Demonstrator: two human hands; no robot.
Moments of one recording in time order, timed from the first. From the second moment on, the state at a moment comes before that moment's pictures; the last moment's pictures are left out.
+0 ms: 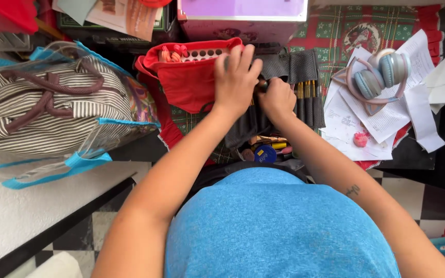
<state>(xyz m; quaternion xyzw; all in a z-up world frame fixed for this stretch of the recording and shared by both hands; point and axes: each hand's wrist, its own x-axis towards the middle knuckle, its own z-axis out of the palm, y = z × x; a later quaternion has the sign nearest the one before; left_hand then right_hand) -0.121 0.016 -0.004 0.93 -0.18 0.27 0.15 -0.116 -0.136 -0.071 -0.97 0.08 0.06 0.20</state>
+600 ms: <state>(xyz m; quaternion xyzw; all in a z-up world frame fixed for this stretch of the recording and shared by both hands) -0.016 -0.001 -0.059 0.77 -0.12 -0.02 0.63 -0.132 -0.144 0.004 -0.89 -0.12 -0.16 0.42</state>
